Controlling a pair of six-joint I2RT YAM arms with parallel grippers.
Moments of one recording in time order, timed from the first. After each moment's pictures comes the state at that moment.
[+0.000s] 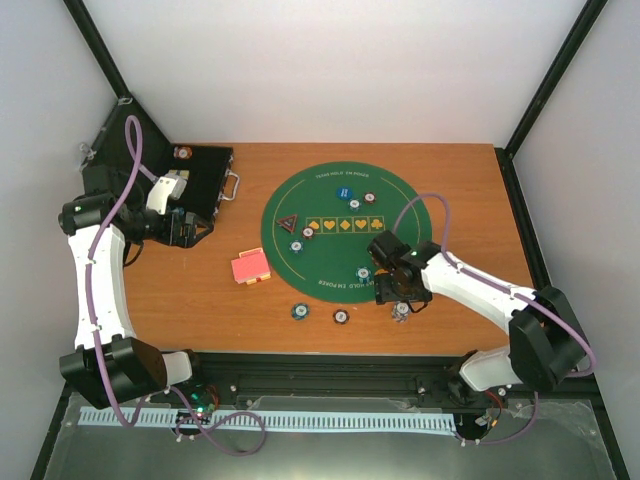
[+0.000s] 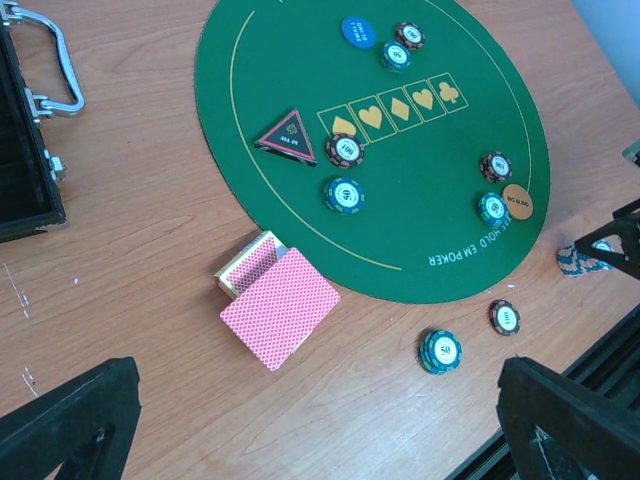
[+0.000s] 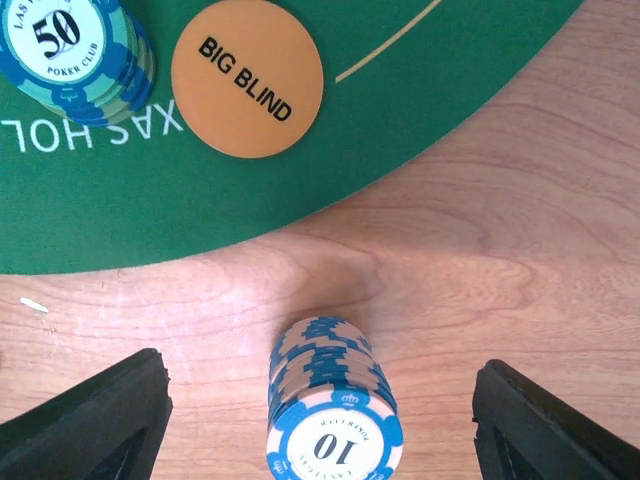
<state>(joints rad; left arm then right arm) 0.33 1.26 1.40 -1.30 0.73 0.50 0.67 1.40 0.90 -0.94 0.17 0.59</state>
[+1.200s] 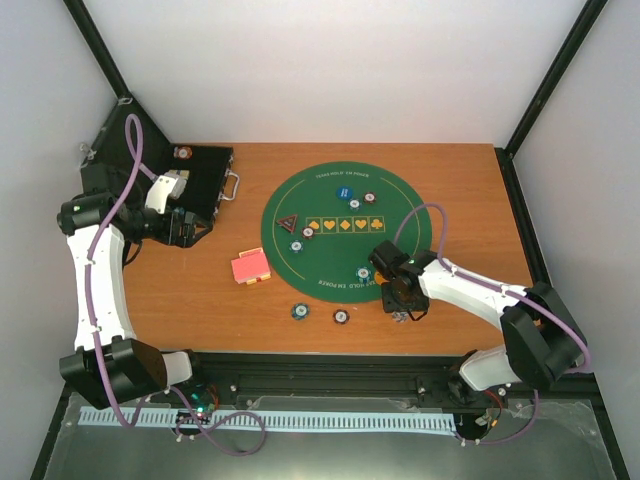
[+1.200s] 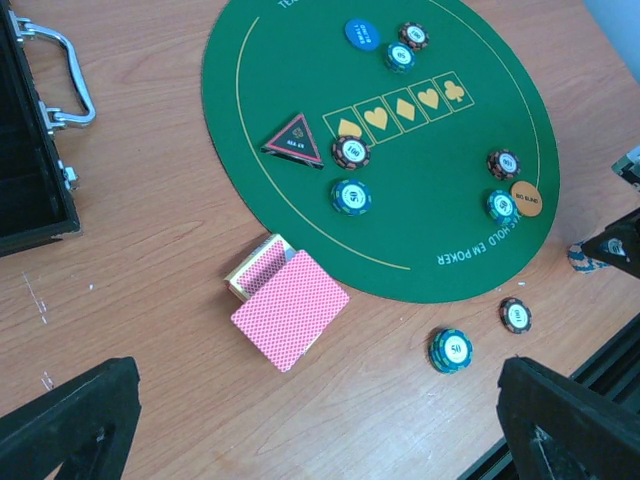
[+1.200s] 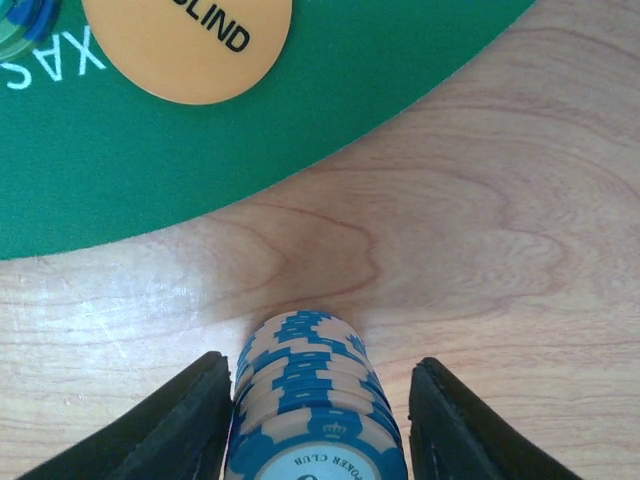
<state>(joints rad) 0.33 1.26 1.42 -1.30 0.72 0.53 0.68 1.41 0.80 -0.86 0.16 0.62</state>
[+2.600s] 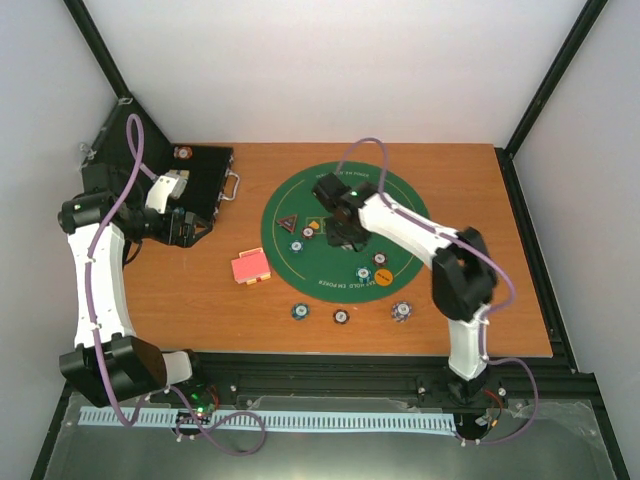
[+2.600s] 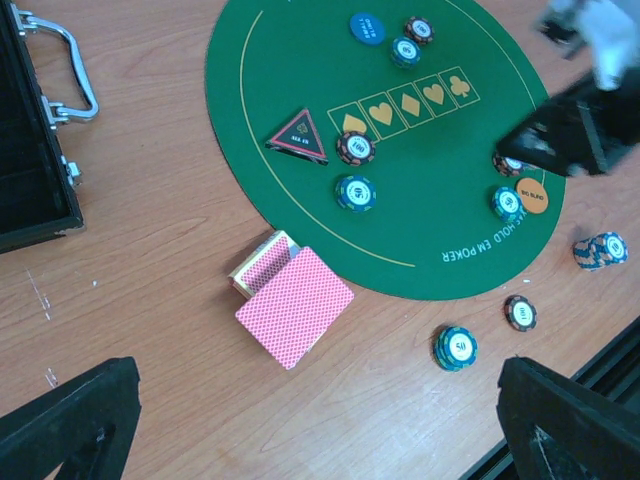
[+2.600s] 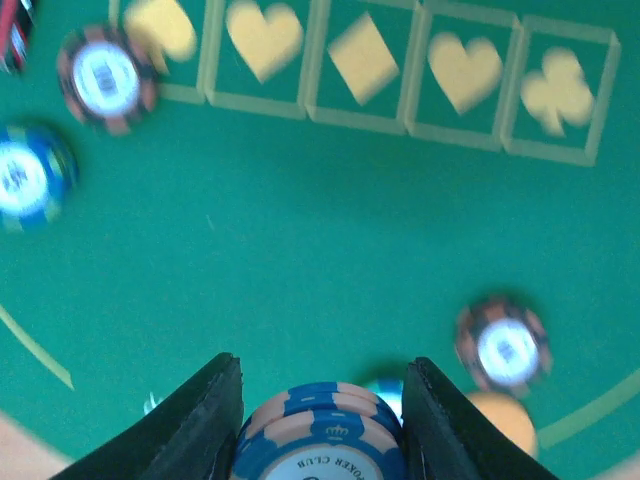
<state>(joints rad) 0.33 1.27 1.42 -1.30 0.71 0.53 0.72 1.86 1.56 -0.99 0.18 0.53</state>
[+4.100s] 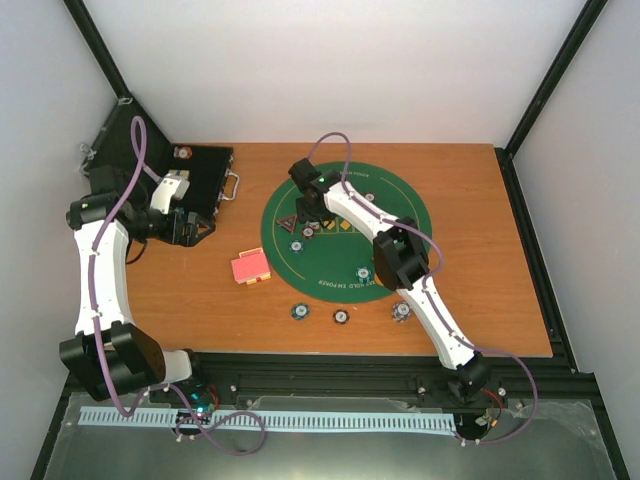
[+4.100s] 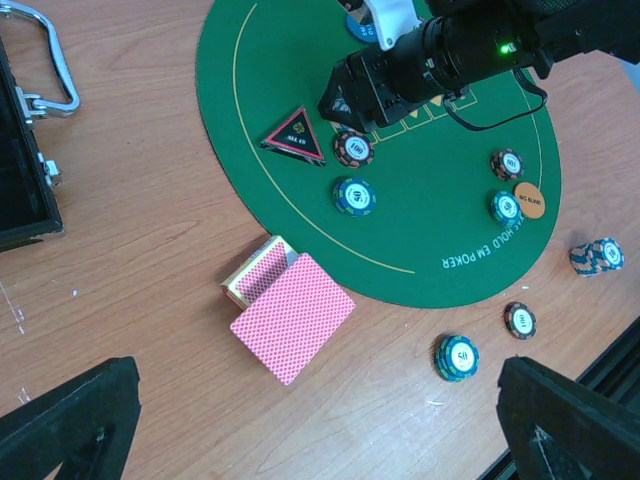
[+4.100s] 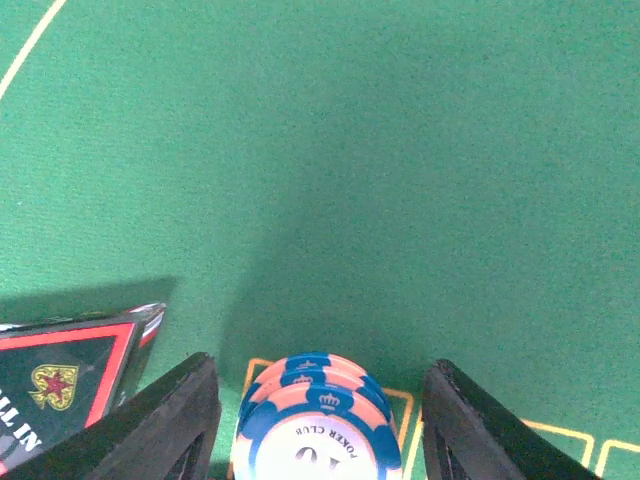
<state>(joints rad) 0.33 1.30 1.35 -1.23 0.74 0.53 0.66 2.62 2.41 -0.97 0.09 0.44</state>
